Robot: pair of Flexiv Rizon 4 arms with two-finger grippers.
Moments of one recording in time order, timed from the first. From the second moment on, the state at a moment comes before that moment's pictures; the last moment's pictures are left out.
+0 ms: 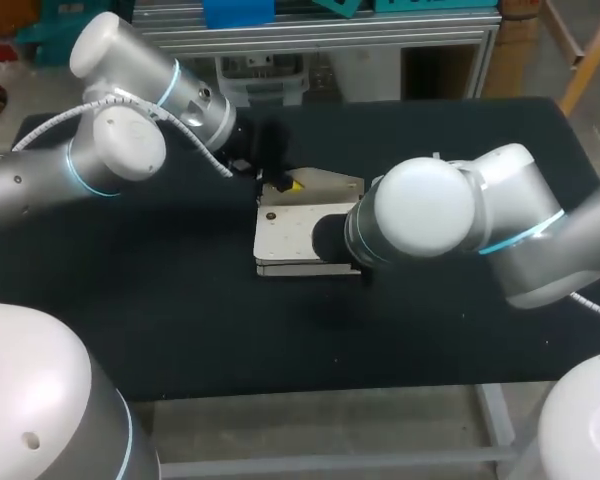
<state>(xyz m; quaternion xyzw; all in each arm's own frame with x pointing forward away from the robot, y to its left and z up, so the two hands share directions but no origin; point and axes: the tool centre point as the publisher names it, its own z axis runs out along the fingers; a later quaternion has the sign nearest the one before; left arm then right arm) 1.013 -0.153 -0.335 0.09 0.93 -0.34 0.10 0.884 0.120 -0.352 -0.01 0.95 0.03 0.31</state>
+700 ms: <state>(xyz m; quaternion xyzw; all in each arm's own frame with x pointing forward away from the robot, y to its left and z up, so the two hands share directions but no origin) 0.983 -0.148 -0.273 0.05 0.94 -0.33 0.11 0.864 0.114 -0.253 0.02 0.92 0.06 0.38</state>
